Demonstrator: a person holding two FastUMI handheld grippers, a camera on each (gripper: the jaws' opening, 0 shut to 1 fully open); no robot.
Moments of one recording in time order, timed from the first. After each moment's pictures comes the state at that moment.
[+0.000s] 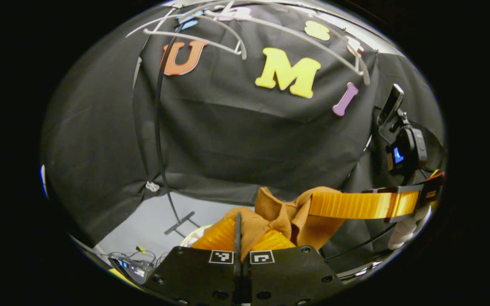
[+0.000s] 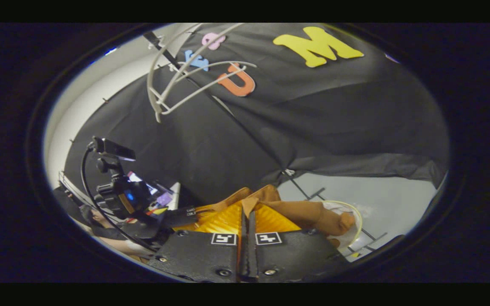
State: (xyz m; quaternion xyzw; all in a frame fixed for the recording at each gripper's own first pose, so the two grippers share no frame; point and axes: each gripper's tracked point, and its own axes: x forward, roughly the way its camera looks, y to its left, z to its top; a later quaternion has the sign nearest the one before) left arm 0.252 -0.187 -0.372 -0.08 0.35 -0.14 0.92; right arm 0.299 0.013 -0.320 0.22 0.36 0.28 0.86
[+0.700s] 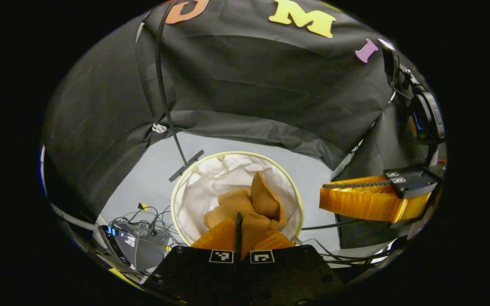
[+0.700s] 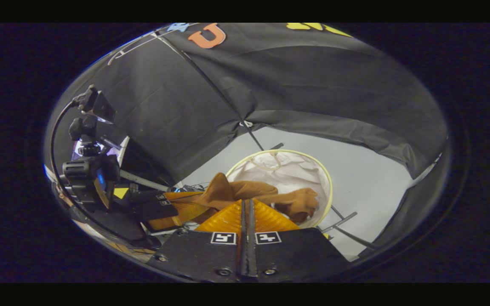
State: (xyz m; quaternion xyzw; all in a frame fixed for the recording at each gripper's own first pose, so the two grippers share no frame) left arm 0.173 -0.194 -0.519 -0.04 0.52 -0.10 0.85; right arm 0.318 0.006 -0.390 0.11 0.51 0.22 0.83
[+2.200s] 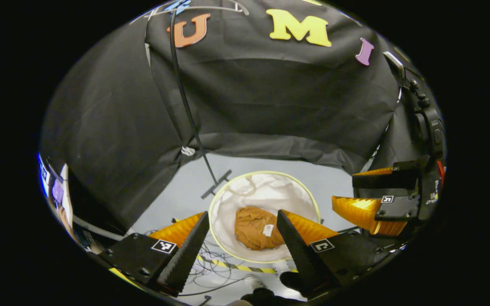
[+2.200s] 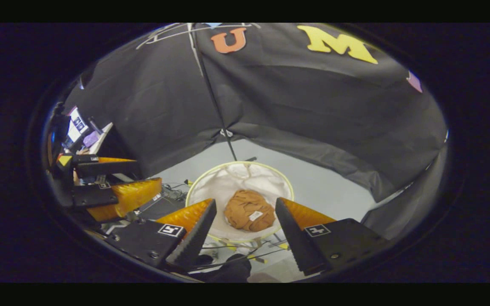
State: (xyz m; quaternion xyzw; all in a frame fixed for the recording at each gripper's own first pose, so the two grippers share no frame) left arm 0.181 -0.154 -0.417 0.03 0.43 -0.03 0.90; right arm 0.312 -0.024 -0.361 -0.02 0.43 0.17 0.89
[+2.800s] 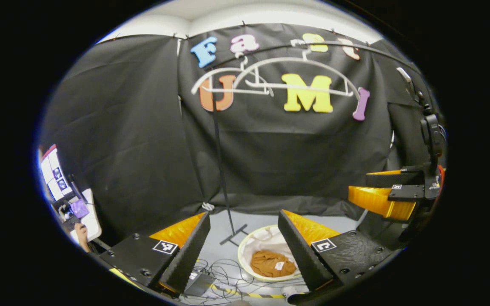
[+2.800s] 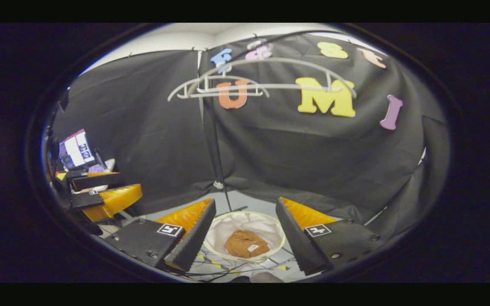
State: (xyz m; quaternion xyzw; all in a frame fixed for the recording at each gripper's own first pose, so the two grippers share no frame) left arm 0.141 -0.065 -0.212 0.02 0.22 -0.01 0.98; right arm 0.267 0.028 -0.139 0.00 0.22 0.11 0.97
